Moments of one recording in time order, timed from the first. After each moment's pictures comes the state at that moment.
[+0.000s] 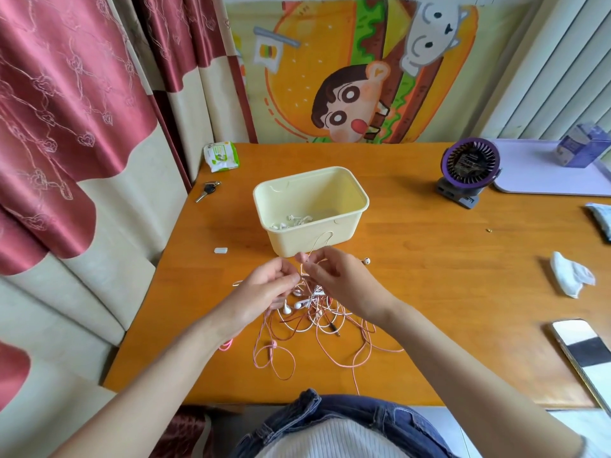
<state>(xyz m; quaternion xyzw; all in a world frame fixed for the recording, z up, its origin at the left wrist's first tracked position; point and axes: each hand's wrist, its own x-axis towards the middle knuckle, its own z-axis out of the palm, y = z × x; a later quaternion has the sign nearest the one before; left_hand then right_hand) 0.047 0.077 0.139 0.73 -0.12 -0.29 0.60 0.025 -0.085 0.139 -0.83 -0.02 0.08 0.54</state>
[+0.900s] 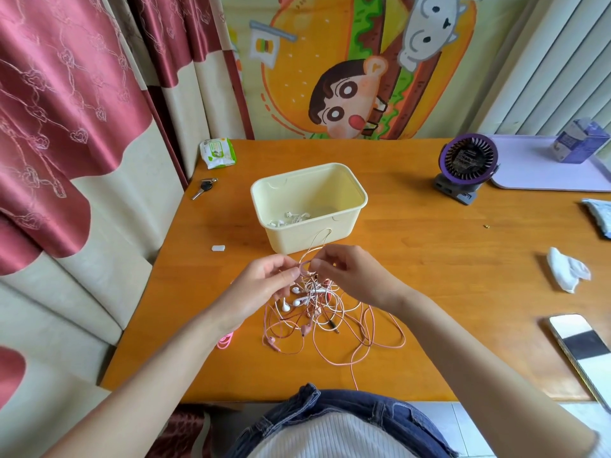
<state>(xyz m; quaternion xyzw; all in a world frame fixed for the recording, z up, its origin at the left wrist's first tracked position) 0.056 0.079 0.132 0.76 -0.13 -0.25 0.58 0.033 -0.103 0.139 -0.88 -0.06 0.08 0.47</state>
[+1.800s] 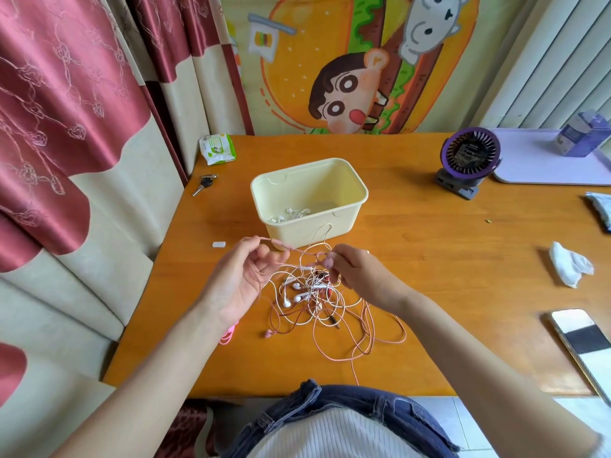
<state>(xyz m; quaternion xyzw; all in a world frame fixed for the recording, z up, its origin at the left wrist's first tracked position) 0.064 0.085 0.130 0.48 0.06 -0.21 0.85 0.028 -0.110 0.126 -0.87 0.00 0.11 0.49</state>
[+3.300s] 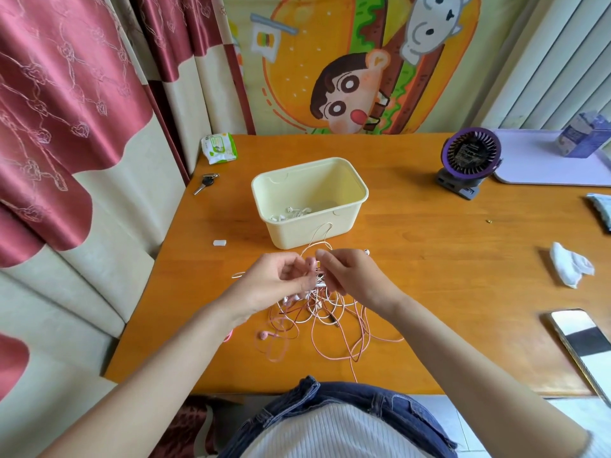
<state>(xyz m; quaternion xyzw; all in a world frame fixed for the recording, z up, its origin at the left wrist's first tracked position) 0.053 0.068 0.132 0.77 -0.14 -0.28 0.56 0.022 -0.097 0.128 -0.85 0.02 0.09 0.52</state>
